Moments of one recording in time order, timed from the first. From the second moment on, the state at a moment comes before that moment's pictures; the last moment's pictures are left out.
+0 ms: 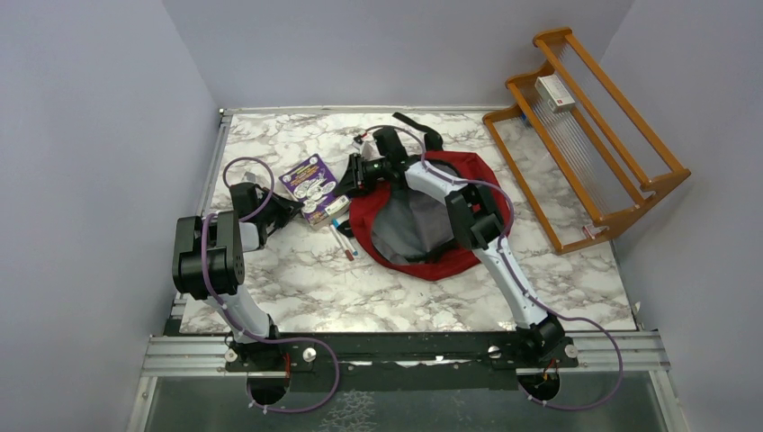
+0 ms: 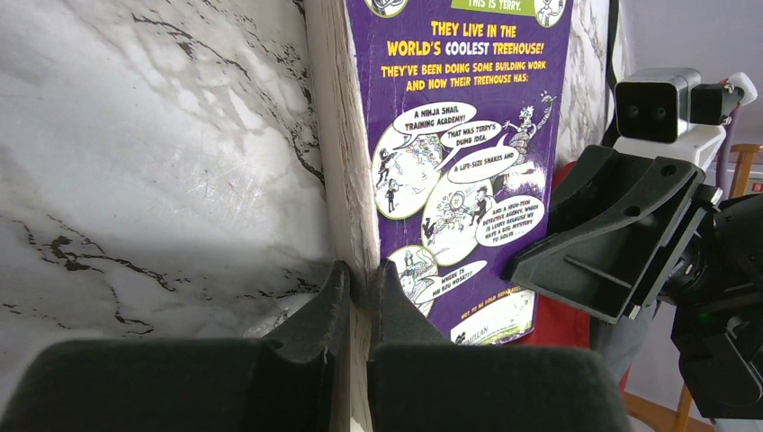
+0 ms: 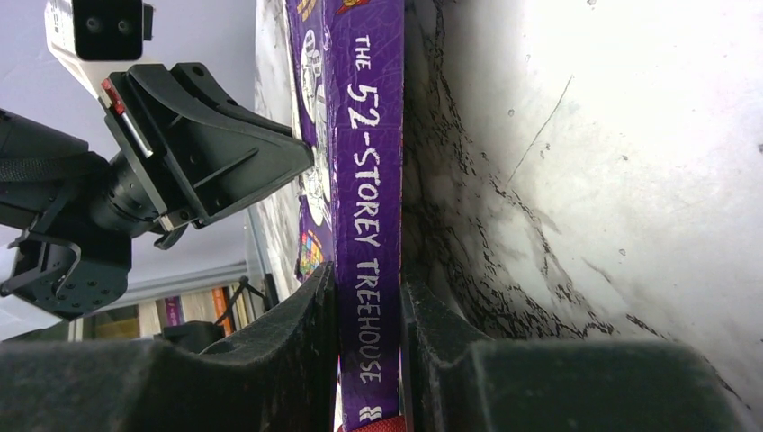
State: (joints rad) left arm 0.16 1.73 0.60 0.52 0.46 -0.85; right arm 0.61 2.70 2.21 -0.11 -0.91 0.77
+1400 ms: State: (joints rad) left arm -0.11 1.39 1.19 0.02 0.68 -0.22; right arm 0.51 1.46 1.44 -0.42 -0.28 0.07
